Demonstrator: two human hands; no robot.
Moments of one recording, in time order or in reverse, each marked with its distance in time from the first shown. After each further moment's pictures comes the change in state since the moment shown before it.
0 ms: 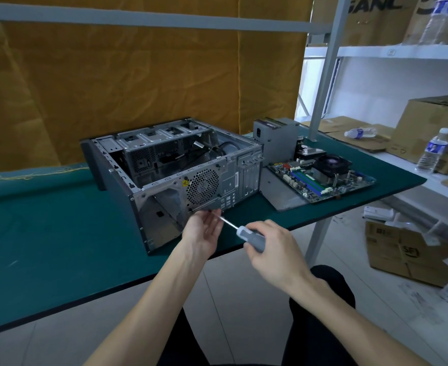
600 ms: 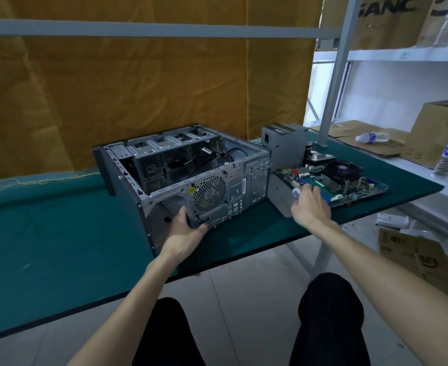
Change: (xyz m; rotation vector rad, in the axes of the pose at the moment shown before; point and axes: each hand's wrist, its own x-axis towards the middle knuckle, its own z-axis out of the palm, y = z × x) left_hand 0.027 0.048 -0.048 1.269 -0.120 0.625; right_hand 0.129 0.096 -0.017 -0.388 0.055 0.417
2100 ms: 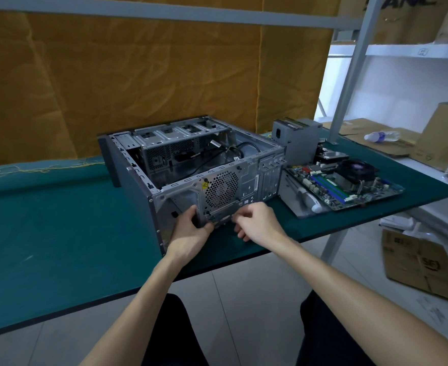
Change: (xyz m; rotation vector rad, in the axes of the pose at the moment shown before) left_hand 0.005 -0.016 -0.001 -0.061 0.017 0.056; right_hand -0.074 -0.104 0.034 0.685 -0.443 -0.158
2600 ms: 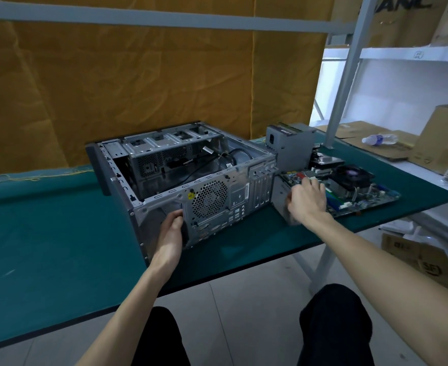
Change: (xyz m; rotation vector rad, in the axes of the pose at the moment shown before) left_hand 0.014 -0.002 0.000 -0.185 0.185 -0.215; right_hand 0.085 0.062 -0.117 -1.186 0.393 0.037
